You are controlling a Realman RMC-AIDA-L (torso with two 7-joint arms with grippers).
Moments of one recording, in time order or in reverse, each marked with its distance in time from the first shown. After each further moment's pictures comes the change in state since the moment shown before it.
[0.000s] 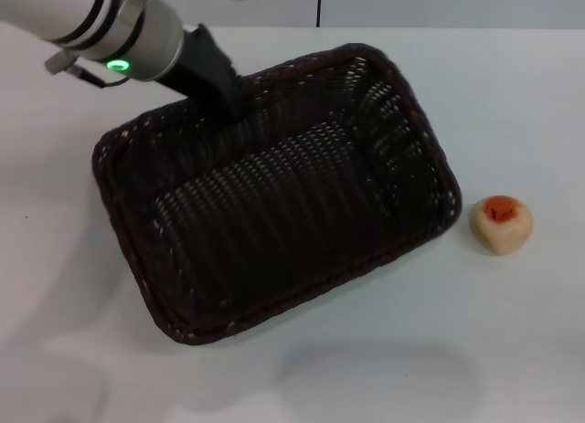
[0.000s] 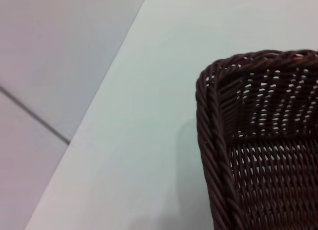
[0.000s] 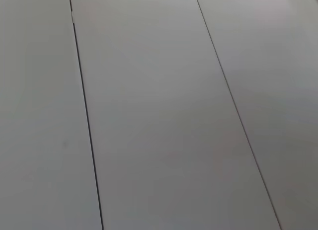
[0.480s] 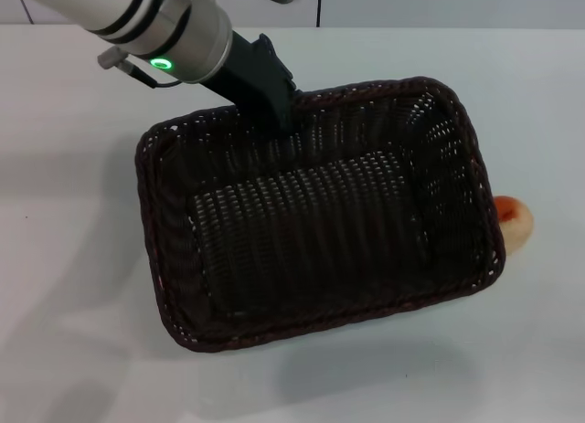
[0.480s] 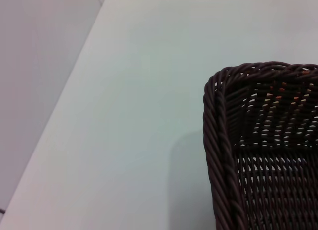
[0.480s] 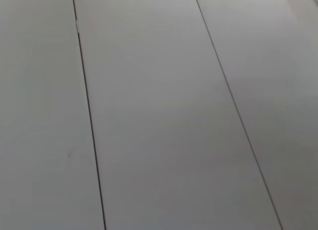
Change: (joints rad) left arm -0.097 -0.002 -0.037 0.170 -0.156 0.004 0.169; right arm -0.004 0.000 -0.010 0.004 0.000 -0.030 -0.004
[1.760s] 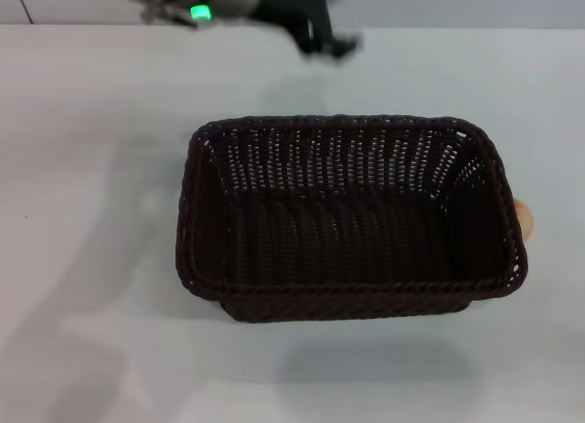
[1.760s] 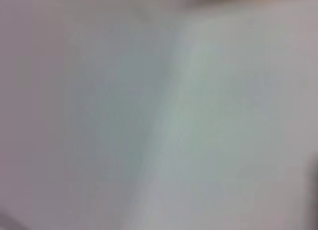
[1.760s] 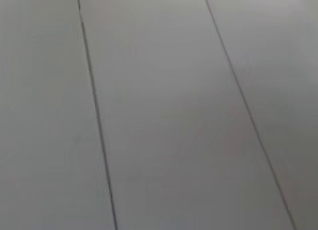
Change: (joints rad) left arm 0.020 -0.005 0.034 0.035 -0.105 0.396 0.050; right arm 0.006 0.000 -0.020 -0.003 0.000 0.030 -0.001
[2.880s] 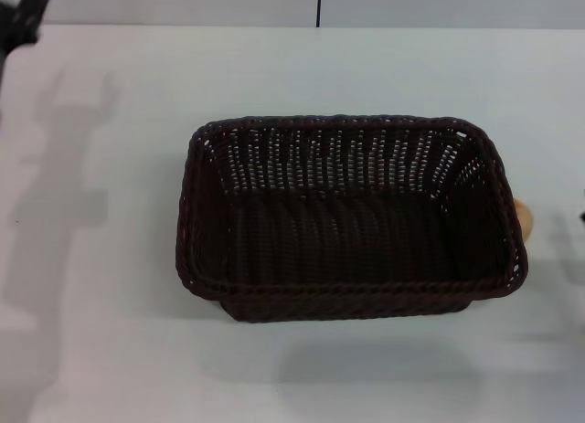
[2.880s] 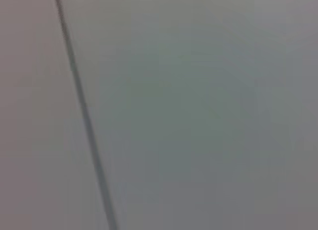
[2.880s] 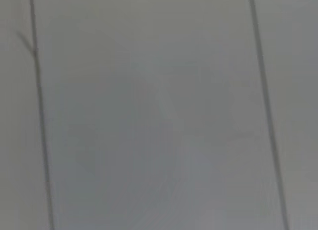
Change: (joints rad) left arm 0.424 0.003 0.429 0.677 0.145 1.986 -0.794; right arm 0.214 -0.002 -0.289 -0.088 -0.014 0.442 -0.033
